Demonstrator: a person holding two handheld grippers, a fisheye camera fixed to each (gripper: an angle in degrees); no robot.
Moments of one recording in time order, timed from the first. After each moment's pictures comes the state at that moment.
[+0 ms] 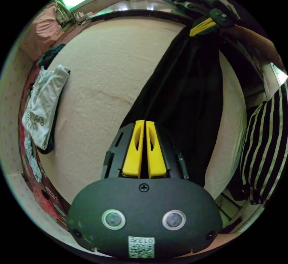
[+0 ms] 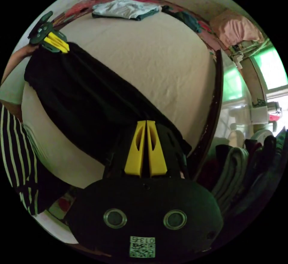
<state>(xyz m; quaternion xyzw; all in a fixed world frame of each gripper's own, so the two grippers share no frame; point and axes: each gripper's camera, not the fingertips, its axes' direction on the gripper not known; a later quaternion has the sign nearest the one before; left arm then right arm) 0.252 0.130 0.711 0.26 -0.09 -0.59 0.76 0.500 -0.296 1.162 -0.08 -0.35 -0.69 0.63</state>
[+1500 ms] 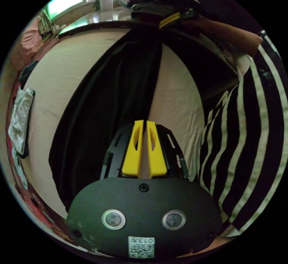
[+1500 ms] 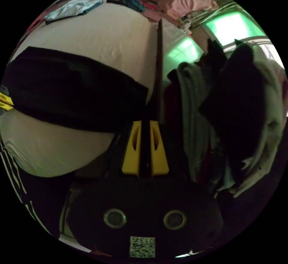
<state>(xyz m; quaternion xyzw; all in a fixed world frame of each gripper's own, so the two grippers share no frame) 0.263 -0.019 0.737 0.33 -0.06 -0.54 0.78 0.565 -0.299 1.154 -0.07 -0.19 -0.59 0.78</state>
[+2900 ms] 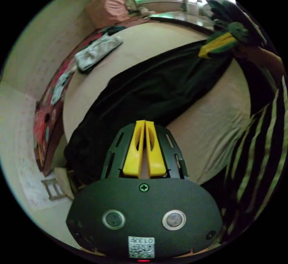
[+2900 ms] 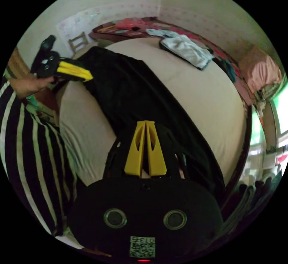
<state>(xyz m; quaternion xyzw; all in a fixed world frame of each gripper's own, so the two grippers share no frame) 0.584 -0.009 0.877 0.20 -0.14 -0.79 0.56 0.468 -0.134 0.916 0.00 -0.51 -0.69 0.51</state>
